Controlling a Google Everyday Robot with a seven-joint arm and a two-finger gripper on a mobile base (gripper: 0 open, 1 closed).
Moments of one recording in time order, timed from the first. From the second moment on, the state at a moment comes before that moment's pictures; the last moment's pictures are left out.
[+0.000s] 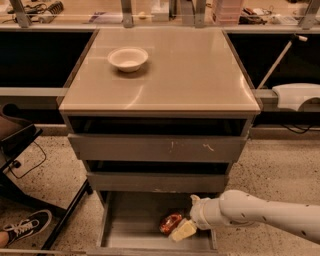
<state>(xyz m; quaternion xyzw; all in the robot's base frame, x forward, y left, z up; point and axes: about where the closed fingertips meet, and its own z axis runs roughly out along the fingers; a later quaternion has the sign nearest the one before) 0.449 -0.082 0.431 -0.44 0.83 0.23 0.26</state>
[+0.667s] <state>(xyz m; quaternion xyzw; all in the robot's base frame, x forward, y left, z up) 0.485 -0.101 0.379 -0.38 0.87 0.17 0.27</state>
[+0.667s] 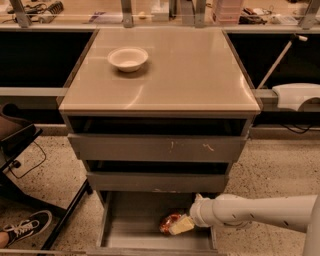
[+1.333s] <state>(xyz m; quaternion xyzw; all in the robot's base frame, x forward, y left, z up) 0.503 -0.099 0.283 -0.29 0.90 0.21 0.25</state>
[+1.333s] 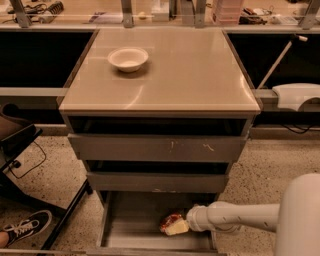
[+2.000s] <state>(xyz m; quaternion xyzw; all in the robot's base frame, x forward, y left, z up) 0.499 -0.100 0.202 -0.21 0.92 0.20 0.25</state>
